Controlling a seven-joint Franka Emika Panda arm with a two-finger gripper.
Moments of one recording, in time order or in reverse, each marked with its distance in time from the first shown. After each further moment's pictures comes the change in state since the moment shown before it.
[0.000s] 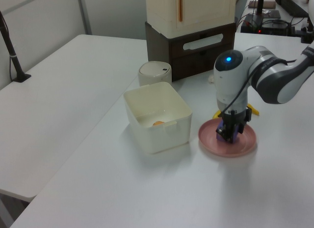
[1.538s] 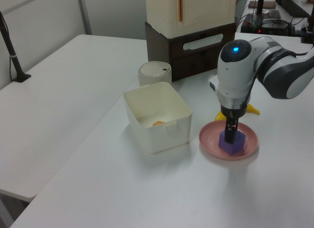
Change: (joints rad) arm 0.066 -0.047 0.003 0.047 -0.001 -0.032 -0.524
